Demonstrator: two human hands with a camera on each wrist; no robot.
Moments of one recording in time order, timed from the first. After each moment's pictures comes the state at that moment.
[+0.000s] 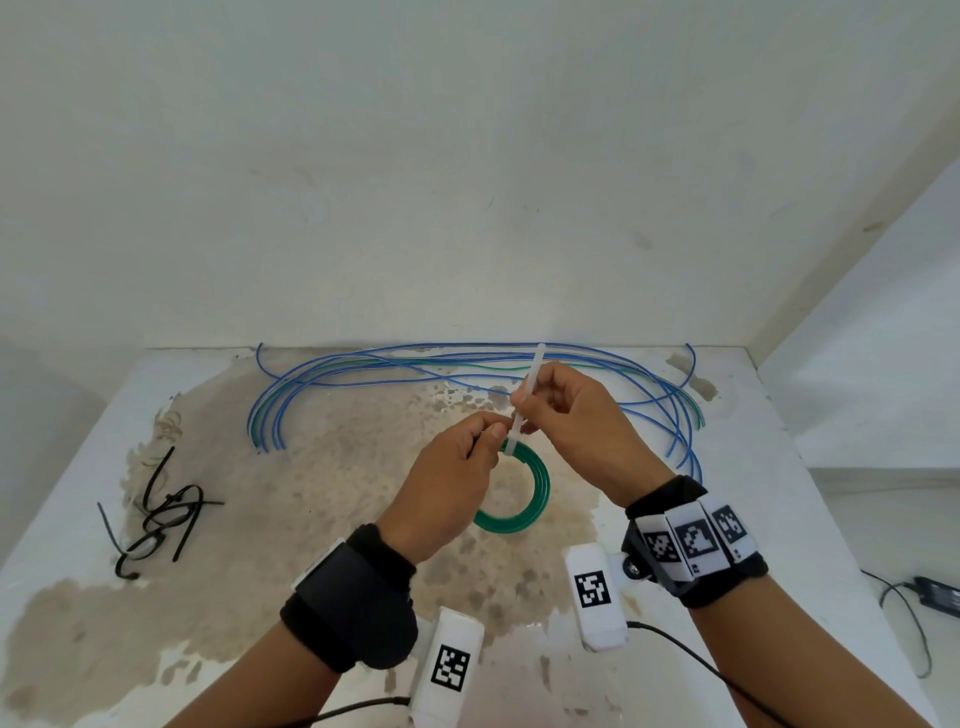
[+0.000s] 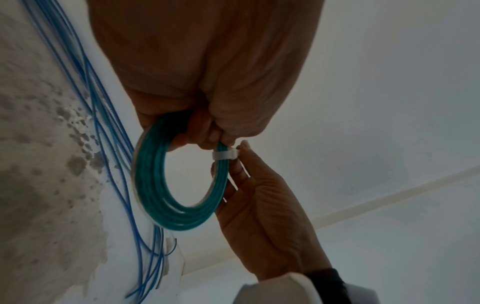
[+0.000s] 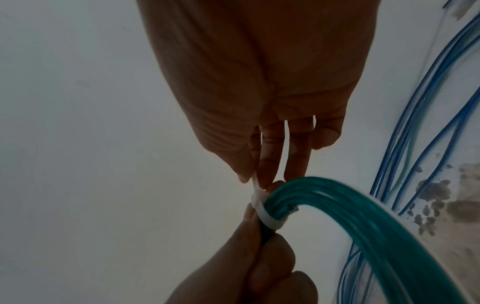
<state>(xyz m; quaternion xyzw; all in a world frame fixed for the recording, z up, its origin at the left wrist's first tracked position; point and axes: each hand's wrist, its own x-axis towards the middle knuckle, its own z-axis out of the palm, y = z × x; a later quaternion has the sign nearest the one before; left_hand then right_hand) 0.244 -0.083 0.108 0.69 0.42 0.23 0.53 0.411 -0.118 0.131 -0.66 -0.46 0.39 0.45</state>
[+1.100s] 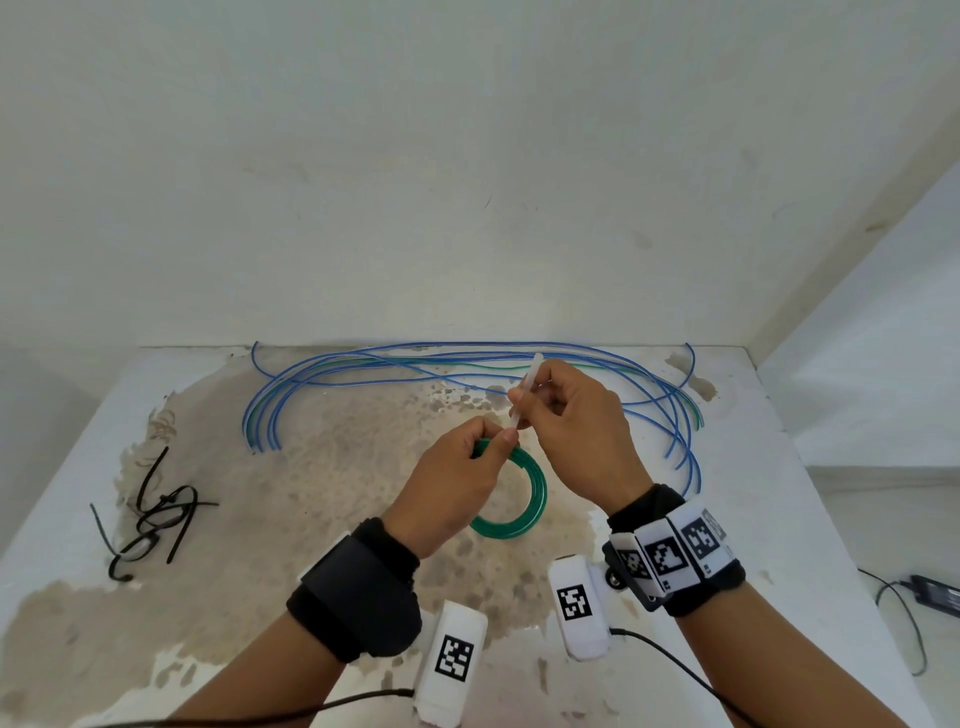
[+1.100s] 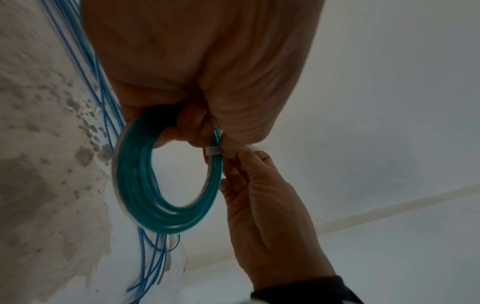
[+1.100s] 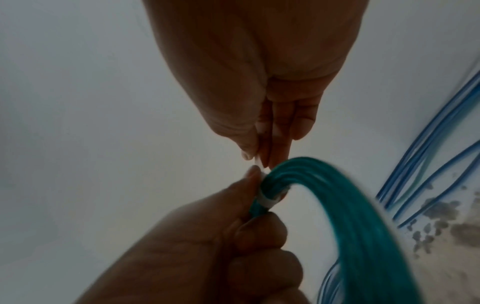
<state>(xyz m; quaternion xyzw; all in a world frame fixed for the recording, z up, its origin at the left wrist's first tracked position) 0.252 -0.080 0.111 0.67 0.47 0.19 0.55 0.402 -0.118 0.131 -0.70 -0.48 0.27 0.45</state>
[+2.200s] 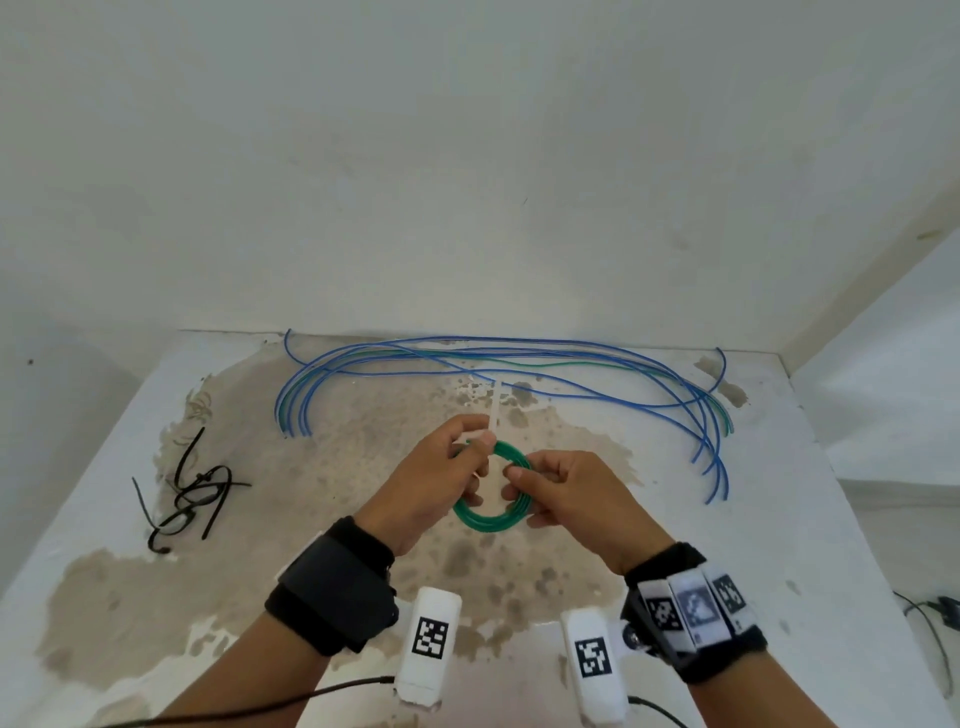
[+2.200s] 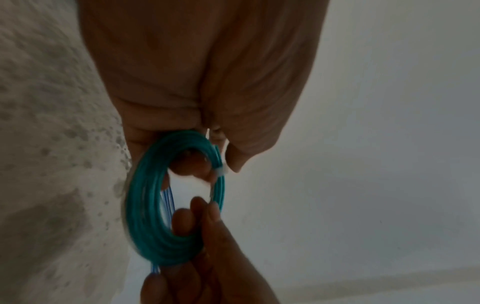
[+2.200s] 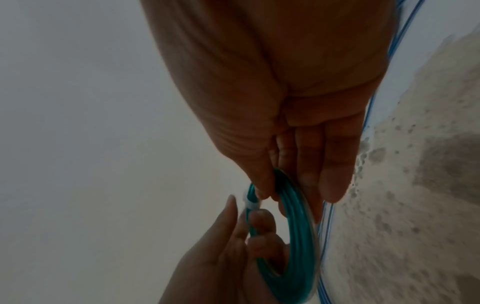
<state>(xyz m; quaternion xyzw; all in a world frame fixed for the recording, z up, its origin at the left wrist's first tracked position) 0.208 -0.066 0.104 0.53 0.48 0.20 0.67 0.374 -0.145 0.097 -0.65 -0.38 0.54 0.37</state>
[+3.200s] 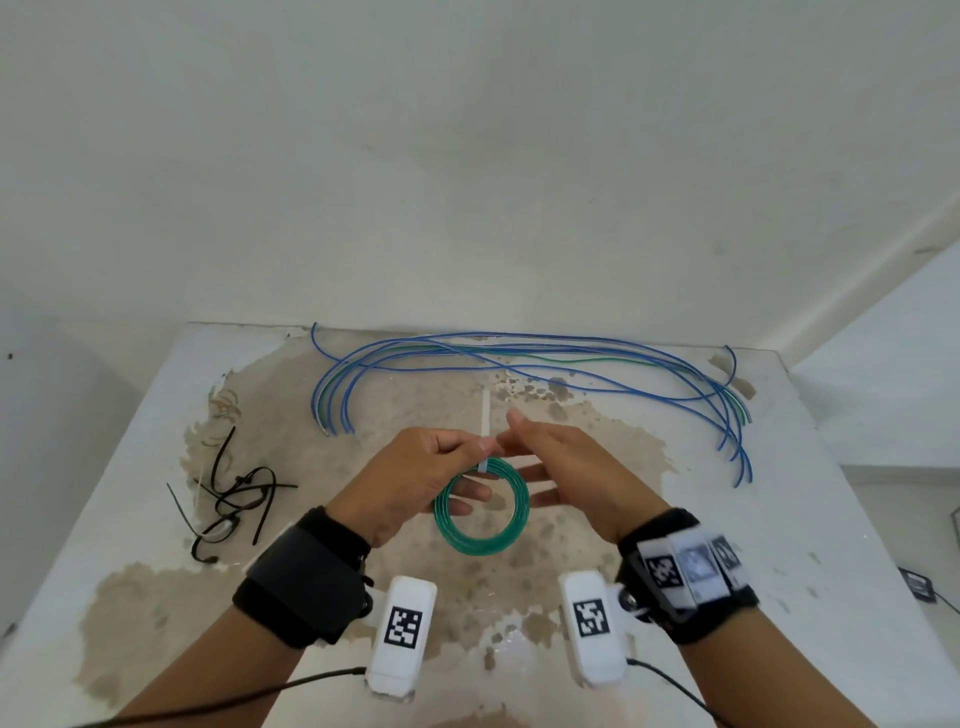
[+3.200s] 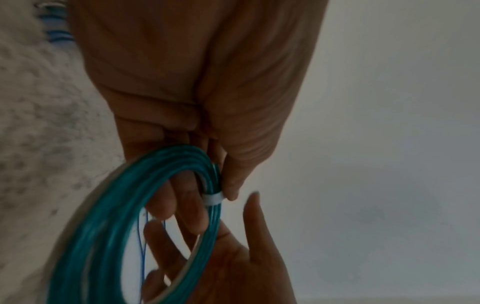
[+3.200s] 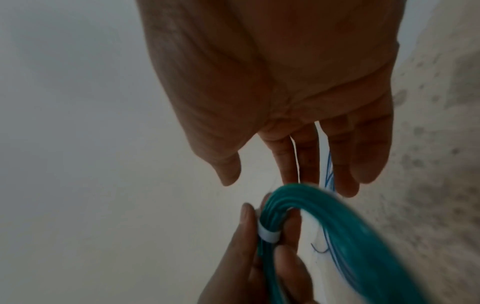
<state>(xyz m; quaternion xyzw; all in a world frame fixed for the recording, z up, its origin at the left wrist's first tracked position) 0.077 -0.018 0.118 0.53 0.40 0.14 0.73 0.252 -0.090 0.126 -0.67 -0.34 0.55 0.34</state>
